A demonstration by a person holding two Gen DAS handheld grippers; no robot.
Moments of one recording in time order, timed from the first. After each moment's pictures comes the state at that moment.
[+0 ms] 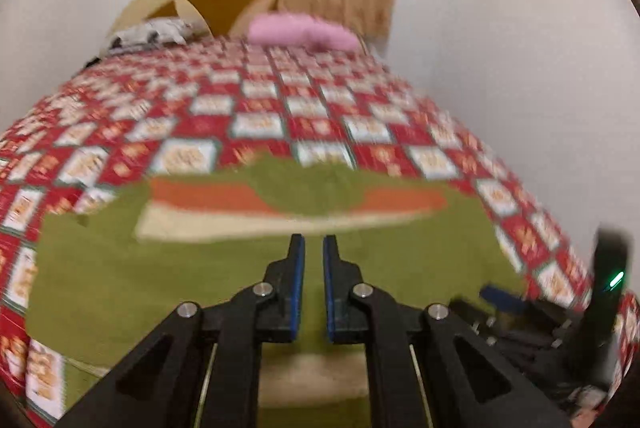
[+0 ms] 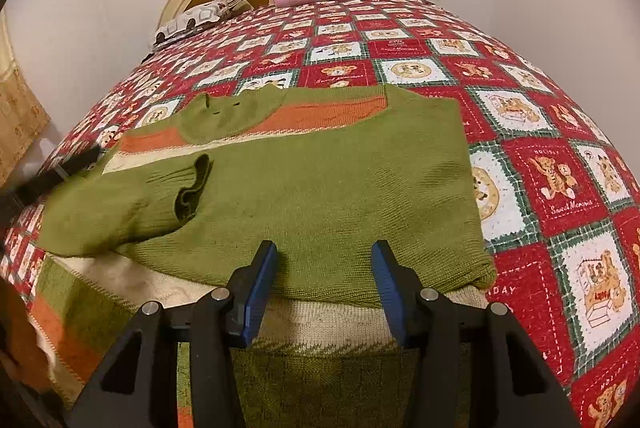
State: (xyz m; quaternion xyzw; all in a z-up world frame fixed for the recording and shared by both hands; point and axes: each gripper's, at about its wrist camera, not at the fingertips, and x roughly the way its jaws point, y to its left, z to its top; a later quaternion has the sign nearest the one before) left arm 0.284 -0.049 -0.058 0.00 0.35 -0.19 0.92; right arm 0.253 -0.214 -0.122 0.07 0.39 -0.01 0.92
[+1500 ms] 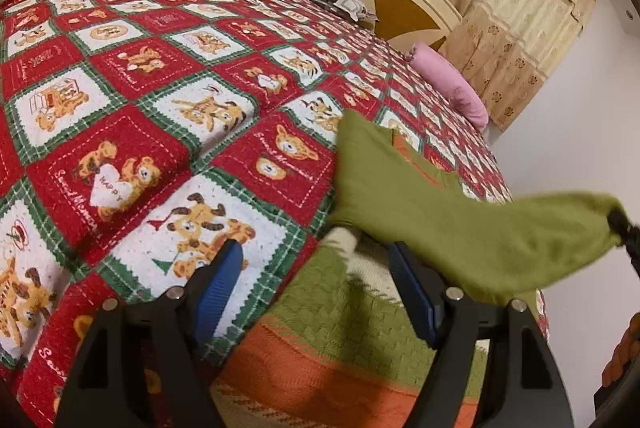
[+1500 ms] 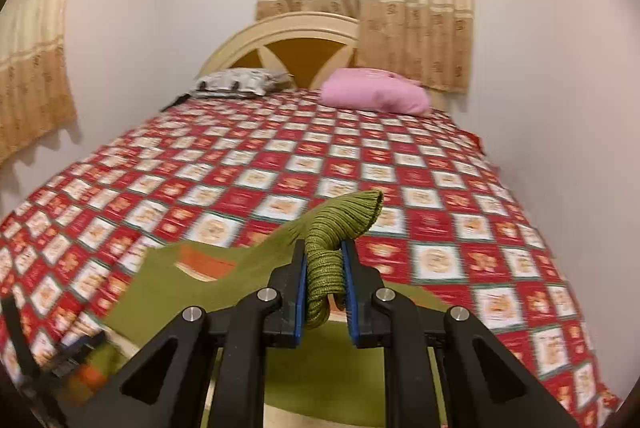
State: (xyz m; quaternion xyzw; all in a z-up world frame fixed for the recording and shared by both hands) left arm 0.217 0.142 -0.110 -0.28 0.35 -0.01 0.89; right arm 0.273 -0.152 0.032 -0.05 0.26 0.01 0.96
